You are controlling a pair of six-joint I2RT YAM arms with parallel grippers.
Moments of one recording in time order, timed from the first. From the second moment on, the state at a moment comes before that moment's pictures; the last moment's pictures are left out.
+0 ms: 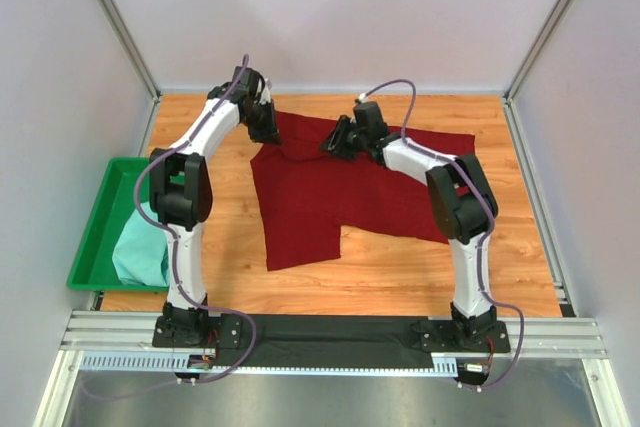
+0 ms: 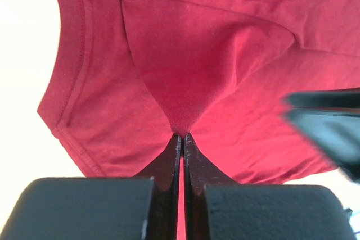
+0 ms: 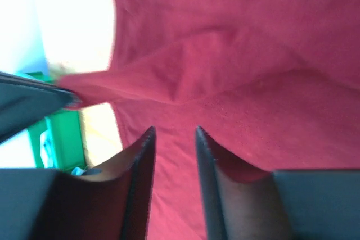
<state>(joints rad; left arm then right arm) -0.22 2.15 1.92 -0.80 0.29 -0.36 0.44 2.11 1.52 -0.03 -0.27 0.84</state>
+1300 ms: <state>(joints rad) -0.19 2.37 2.17 -0.71 0.27 -0.39 0.46 2.27 1.54 0.09 -0.23 0.96</state>
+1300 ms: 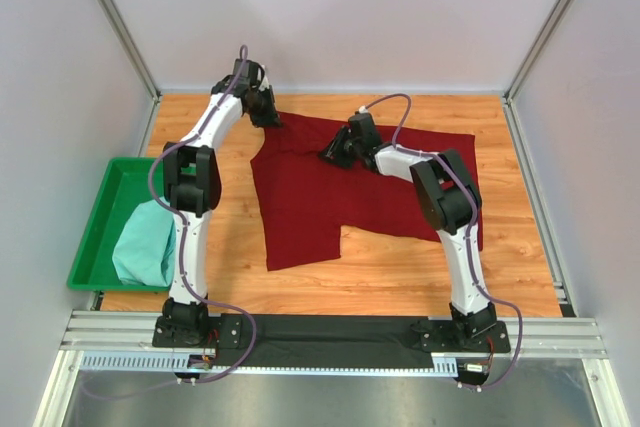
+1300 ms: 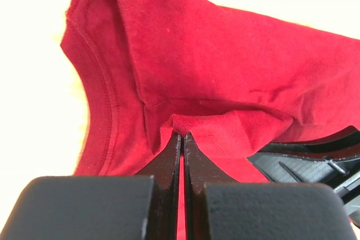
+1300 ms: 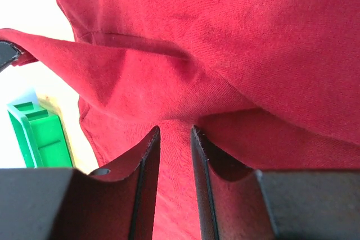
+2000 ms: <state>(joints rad) -0.18 2.37 2.14 -0.69 0.26 -0.41 0.46 2.36 1.65 0.09 -0.24 1.04</state>
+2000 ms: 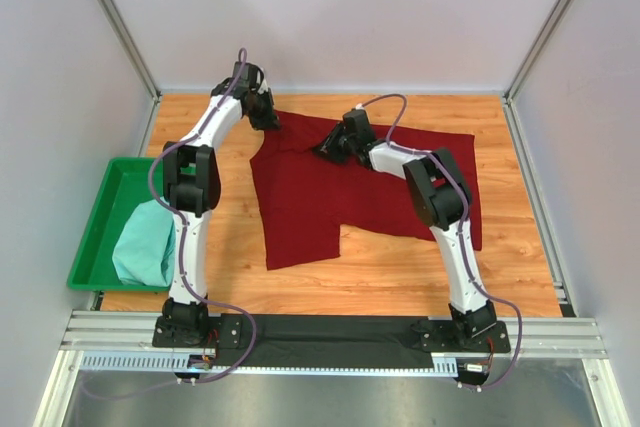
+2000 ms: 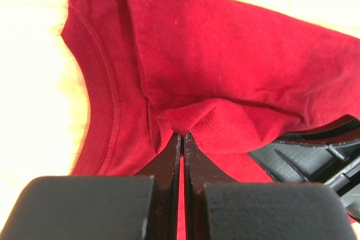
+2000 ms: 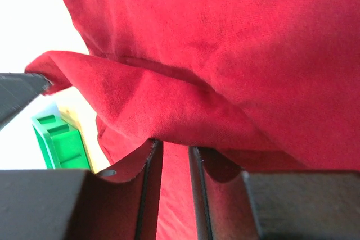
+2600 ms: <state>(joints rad) -0.18 2.33 2.10 -0.71 0.25 -0.41 0.45 2.37 1.71 -0.03 -0.31 1.11</state>
